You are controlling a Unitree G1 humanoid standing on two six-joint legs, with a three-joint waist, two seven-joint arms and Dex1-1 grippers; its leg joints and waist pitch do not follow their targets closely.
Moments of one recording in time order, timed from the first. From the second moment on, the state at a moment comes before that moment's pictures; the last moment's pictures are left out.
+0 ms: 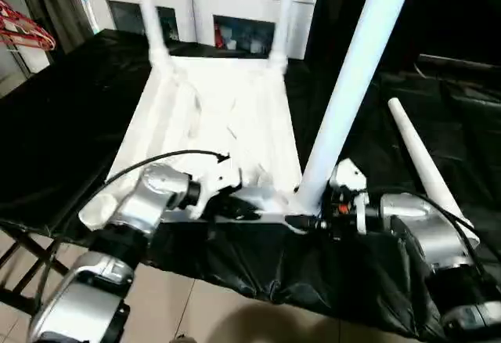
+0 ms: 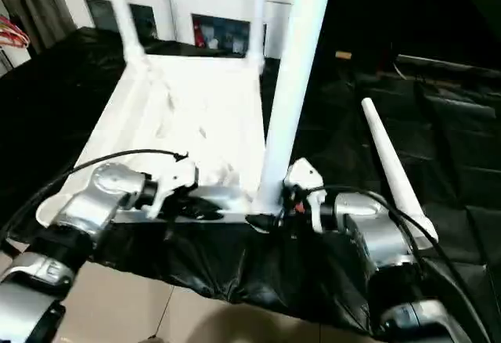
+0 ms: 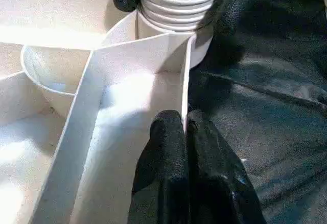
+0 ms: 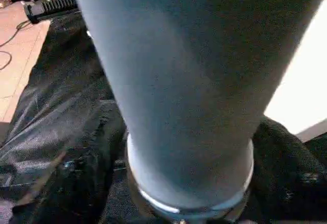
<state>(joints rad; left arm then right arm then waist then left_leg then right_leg) -0.64 0.31 -0.26 0.69 0.07 0.01 -1.32 -0.39 -0.38 0.16 0.41 0.13 0.19 1.17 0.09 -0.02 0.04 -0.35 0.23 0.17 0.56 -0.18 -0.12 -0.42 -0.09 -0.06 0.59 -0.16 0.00</state>
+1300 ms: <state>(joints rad) -0.64 0.18 -0.25 0.65 0.17 0.09 -0.99 -0.50 -0.14 0.01 0.70 0.05 -0.01 0.63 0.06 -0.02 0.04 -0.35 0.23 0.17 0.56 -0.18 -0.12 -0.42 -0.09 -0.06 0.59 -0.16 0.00</state>
